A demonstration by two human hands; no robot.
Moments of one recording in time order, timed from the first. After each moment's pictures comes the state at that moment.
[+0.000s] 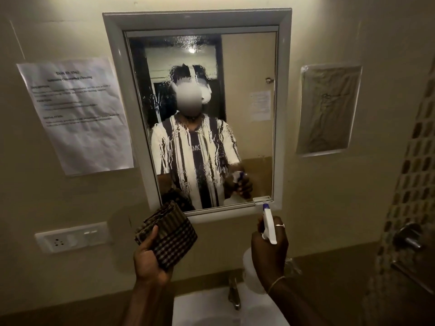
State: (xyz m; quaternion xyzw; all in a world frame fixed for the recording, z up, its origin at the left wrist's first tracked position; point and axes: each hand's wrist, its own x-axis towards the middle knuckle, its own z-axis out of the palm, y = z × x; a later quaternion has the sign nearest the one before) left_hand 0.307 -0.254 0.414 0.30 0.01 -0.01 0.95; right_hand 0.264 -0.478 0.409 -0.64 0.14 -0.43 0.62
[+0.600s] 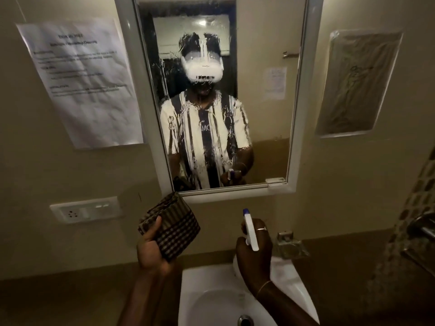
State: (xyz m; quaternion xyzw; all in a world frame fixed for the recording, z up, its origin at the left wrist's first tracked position) left_hand 0.297 -0.233 0.390 0.34 0.05 -0.01 0.94; right_hand 0.260 -0.432 0.354 -0.73 0.08 -0.35 0.58
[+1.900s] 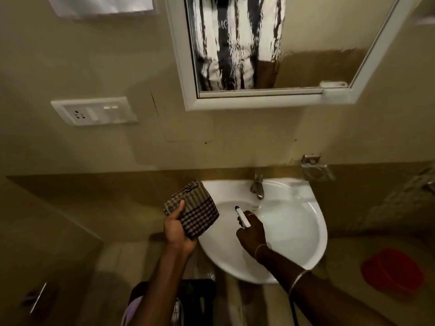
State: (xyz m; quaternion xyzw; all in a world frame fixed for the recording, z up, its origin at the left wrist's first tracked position) left_hand 0.232 -0.207 0.222 0.34 0.28 -0.04 0.89; right_hand 0.234 -0.393 0.110 -0.84 0.15 0.01 0.53
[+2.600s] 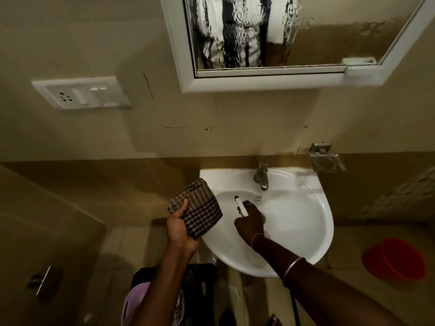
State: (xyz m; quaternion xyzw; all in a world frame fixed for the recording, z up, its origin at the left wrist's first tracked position) left_hand 0.236 -0.209 0.180 0.34 0.32 -0.06 0.88; right_hand 0.259 -0.385 0.086 -0.83 0.20 0.05 0.51
